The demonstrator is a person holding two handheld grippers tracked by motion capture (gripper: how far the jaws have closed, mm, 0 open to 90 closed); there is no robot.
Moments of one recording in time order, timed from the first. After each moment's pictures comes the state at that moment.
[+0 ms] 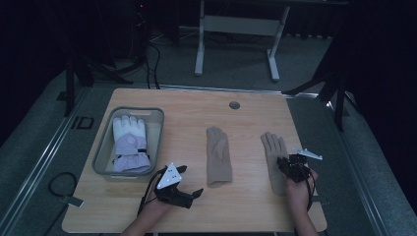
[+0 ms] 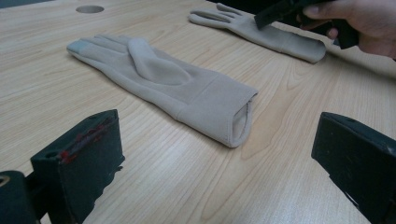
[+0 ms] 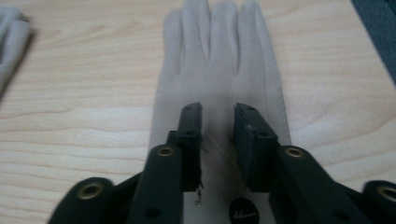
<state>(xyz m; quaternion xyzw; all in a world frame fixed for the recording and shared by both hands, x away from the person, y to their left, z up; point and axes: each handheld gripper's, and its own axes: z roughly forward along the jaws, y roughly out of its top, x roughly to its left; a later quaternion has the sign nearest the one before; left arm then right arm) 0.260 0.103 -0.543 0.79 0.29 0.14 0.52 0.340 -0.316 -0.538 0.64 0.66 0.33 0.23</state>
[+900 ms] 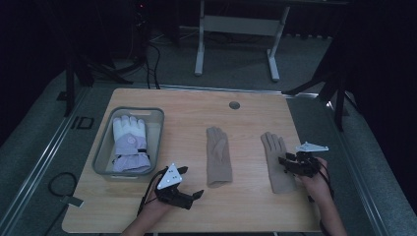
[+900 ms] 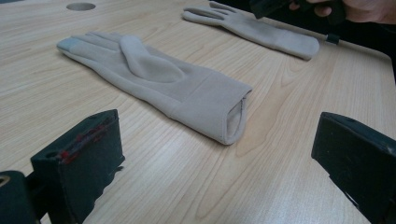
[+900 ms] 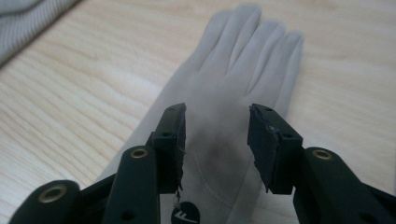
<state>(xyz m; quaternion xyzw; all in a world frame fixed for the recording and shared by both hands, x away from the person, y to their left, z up) 0.260 0.103 -0.546 0.79 0.28 0.13 0.52 0.360 -0.354 -0.530 0.46 0.80 0.34 0.19</state>
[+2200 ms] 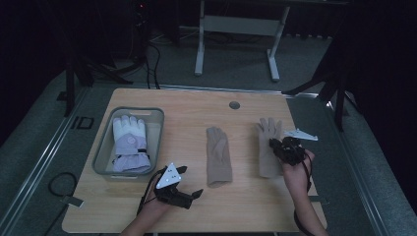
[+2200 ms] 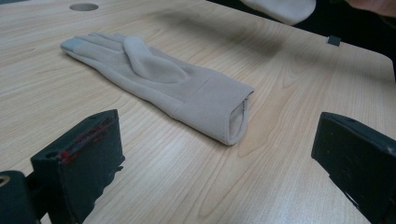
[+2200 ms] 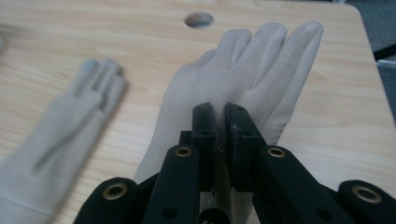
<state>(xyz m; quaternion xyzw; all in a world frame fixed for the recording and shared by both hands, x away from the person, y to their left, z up) 0.261 0.105 -0.545 0.79 0.29 0.13 0.53 0.363 -0.282 -0.476 0.53 0.71 0.38 0.24</state>
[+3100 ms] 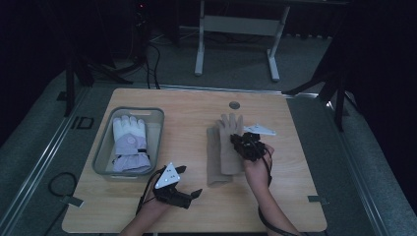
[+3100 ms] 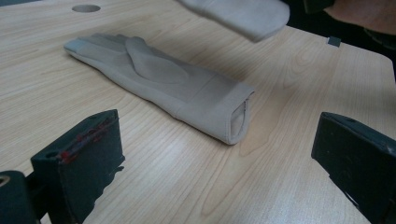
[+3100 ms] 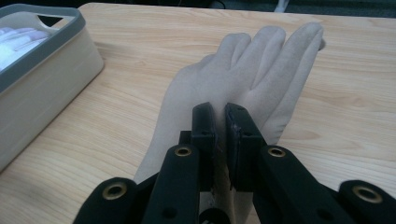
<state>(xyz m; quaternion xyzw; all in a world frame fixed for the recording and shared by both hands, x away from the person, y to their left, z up) 0.260 0.107 -0.543 0.79 0.29 0.13 0.53 0.365 -0.163 -0.473 0.49 0.73 0.43 0.20</state>
